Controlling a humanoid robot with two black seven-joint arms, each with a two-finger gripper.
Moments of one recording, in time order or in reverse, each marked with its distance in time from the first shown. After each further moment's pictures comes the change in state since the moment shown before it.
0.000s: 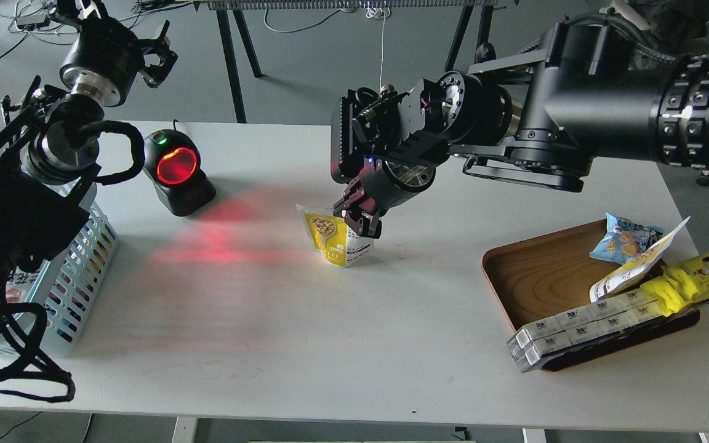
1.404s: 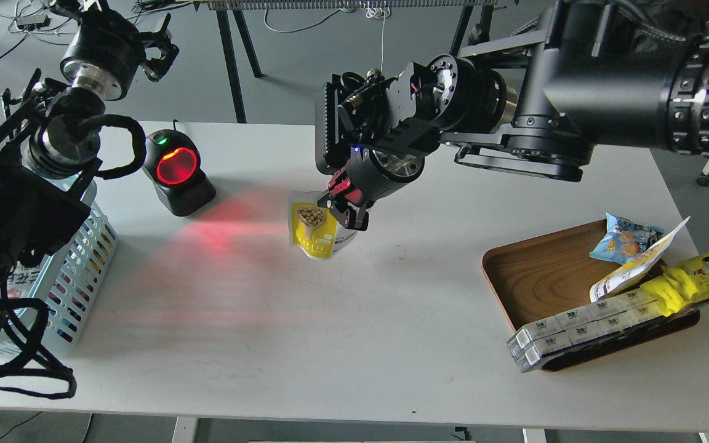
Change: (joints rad) left arm -0.017 -0.009 0.002 0.000 0.000 0.004 0.002; right arm 0.044 0.000 0.029 0.026 0.002 0.000 0.000
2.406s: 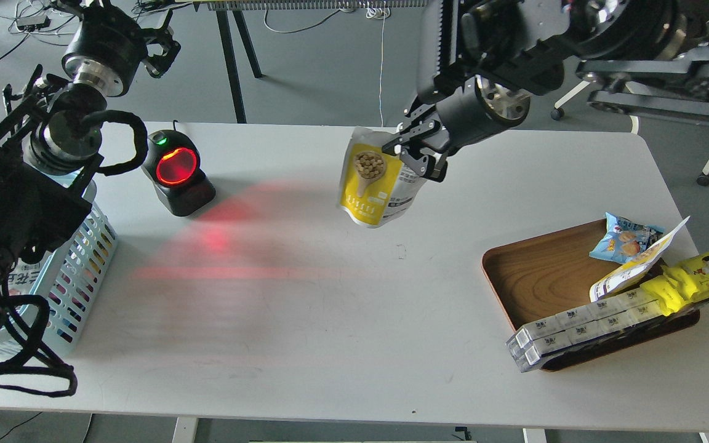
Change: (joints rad) left arm -0.011 -0.002 0.002 -0.001 0.001 0.008 0.003; right arm 0.189 -0.300 0.003 0.253 -0.016 0.003 0.000
